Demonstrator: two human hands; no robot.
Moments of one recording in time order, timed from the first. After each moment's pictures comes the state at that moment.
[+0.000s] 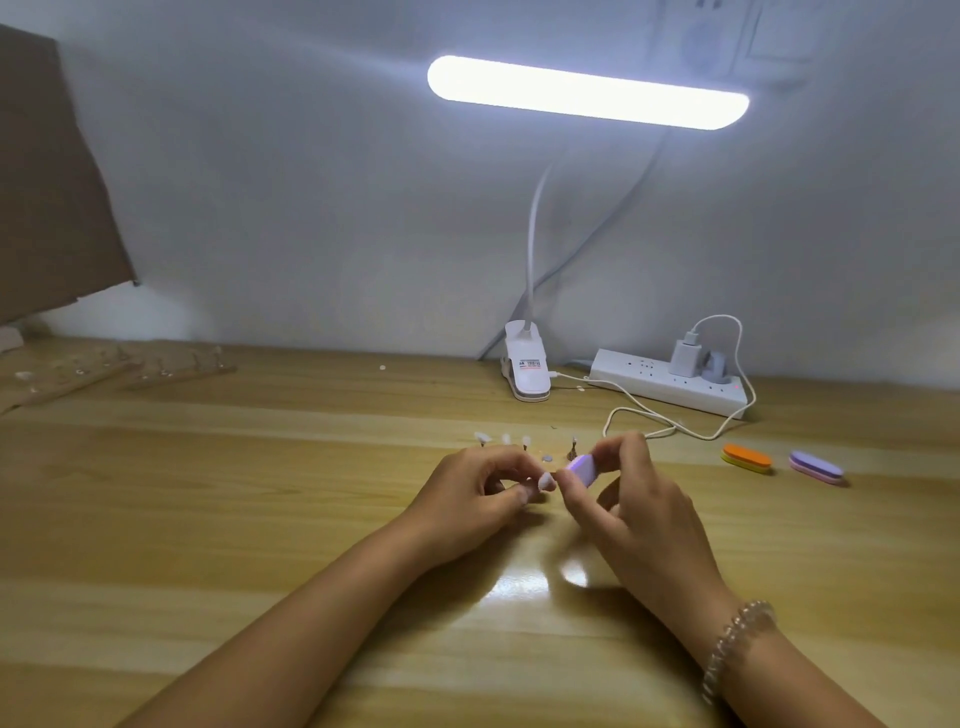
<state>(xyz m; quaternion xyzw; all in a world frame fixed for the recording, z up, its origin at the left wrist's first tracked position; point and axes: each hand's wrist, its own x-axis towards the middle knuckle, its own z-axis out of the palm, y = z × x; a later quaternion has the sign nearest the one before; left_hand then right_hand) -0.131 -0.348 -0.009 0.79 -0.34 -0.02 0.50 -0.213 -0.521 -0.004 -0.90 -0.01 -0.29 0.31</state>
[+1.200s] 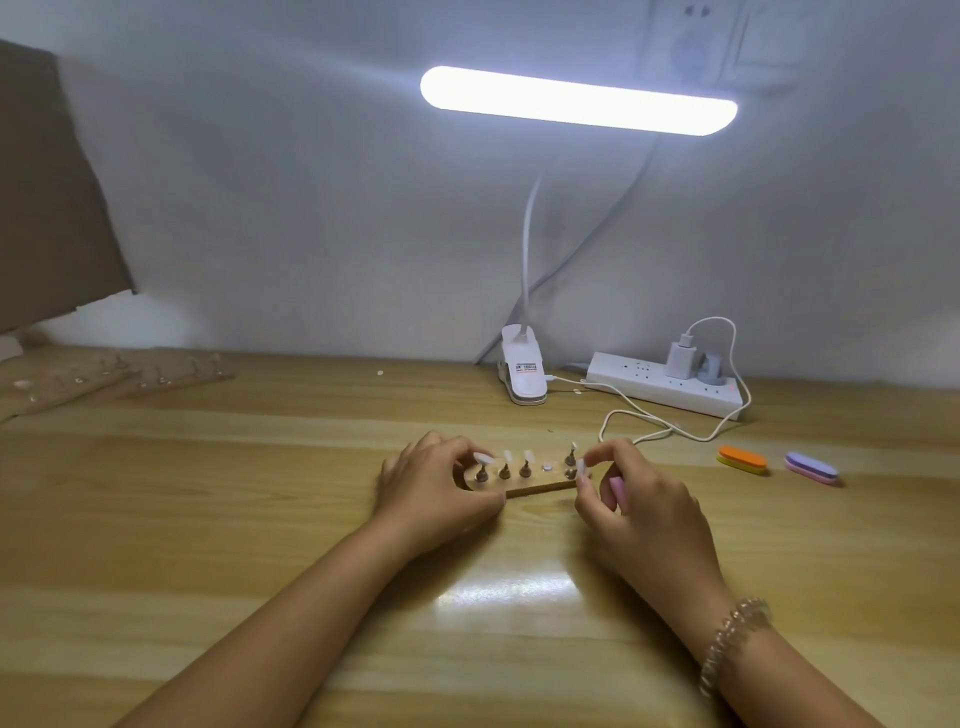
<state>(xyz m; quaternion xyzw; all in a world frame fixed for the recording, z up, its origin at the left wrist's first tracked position) -0.118 -0.335 -0.009 0.92 -0.17 0.07 0.34 -0.211 -0.526 -0.001 -0.92 0.05 -0.29 0.26</state>
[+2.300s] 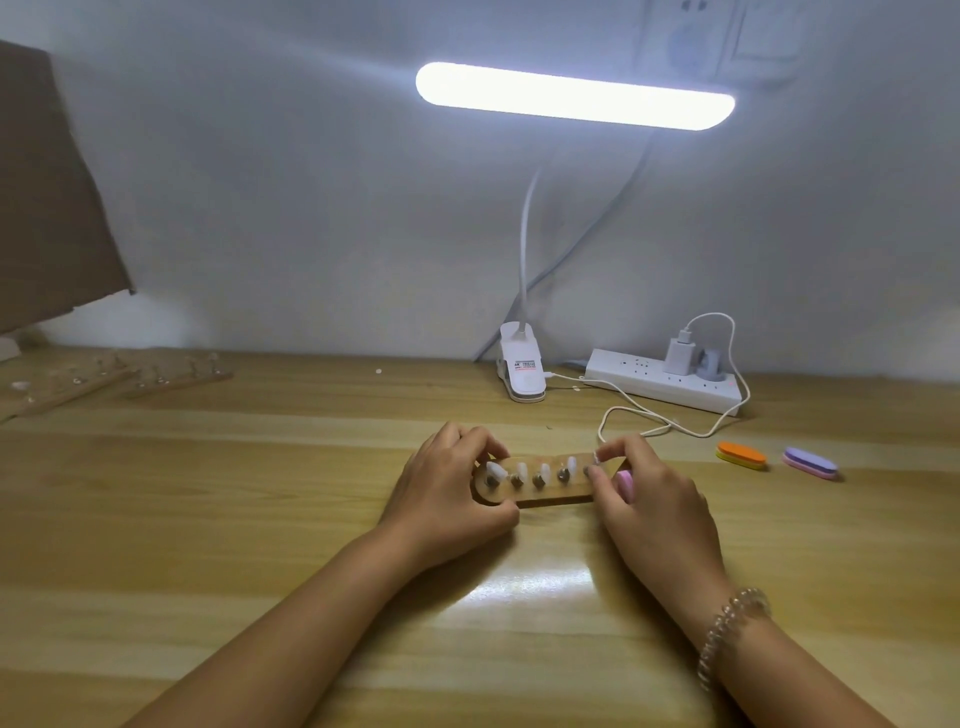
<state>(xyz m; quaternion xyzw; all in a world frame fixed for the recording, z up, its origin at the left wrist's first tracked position) -0.131 -0.339 -0.007 0.90 -0.27 0.10 0.34 -0.206 -0.533 -0.003 -0.92 0.10 -0.26 0.28</state>
